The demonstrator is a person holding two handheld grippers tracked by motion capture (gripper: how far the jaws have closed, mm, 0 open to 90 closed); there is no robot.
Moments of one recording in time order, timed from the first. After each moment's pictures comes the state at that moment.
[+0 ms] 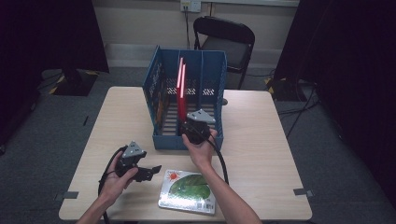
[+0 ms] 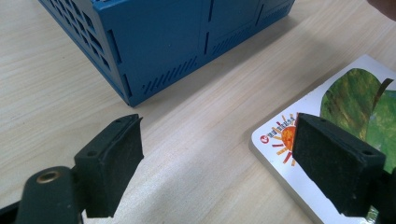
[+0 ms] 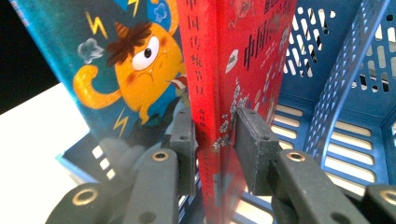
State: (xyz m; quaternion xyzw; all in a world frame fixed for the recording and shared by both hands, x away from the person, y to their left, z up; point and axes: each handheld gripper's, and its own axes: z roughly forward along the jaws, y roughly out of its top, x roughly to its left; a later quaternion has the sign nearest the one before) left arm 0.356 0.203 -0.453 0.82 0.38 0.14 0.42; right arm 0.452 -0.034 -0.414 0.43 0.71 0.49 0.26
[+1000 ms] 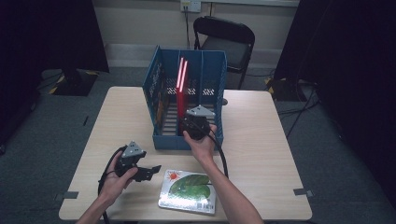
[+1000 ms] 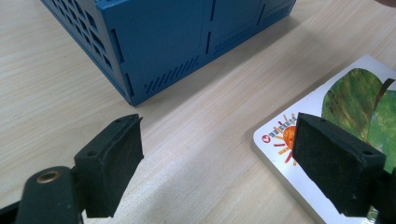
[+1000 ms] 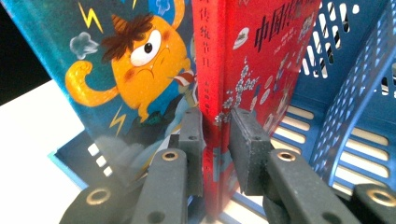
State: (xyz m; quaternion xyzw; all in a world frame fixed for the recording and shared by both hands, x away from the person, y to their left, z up) left arm 0.357 0.204 -0.453 0.82 0.38 0.14 0.41; right arm 0.468 -0.036 -0.413 0.41 0.74 0.48 0.24
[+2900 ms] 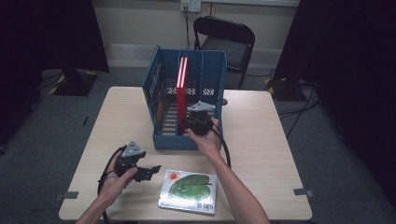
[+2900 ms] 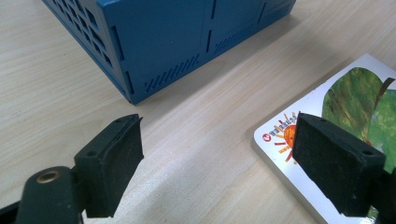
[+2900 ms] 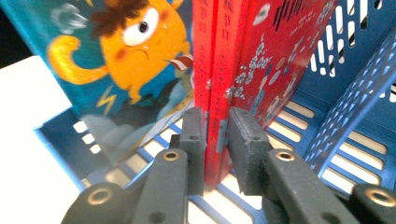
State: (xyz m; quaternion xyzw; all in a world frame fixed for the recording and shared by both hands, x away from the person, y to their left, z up) left arm 0.357 0.204 -0.454 0.82 0.38 0.13 0.41; right arm 0.481 -0.048 -0.406 0.36 0.79 0.45 0.22
